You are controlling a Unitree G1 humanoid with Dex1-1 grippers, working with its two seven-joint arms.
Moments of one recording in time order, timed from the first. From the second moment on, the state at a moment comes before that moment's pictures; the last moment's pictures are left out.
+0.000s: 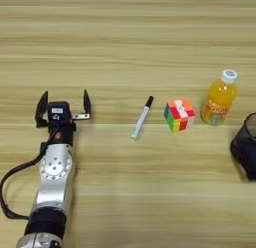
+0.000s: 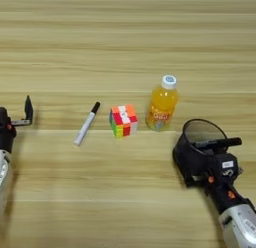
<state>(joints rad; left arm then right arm) -0.12 0.09 0.13 0.45 0.03 -0.48 0.05 0.38 -0.27 -0.13 -0.06 0.31 -0.21 0.53</state>
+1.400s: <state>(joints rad) -0.12 0.09 0.12 0.44 0.03 -0.48 0.05 0.35 -0.20 0.29 -0.06 0.07 -0.25 0.51</state>
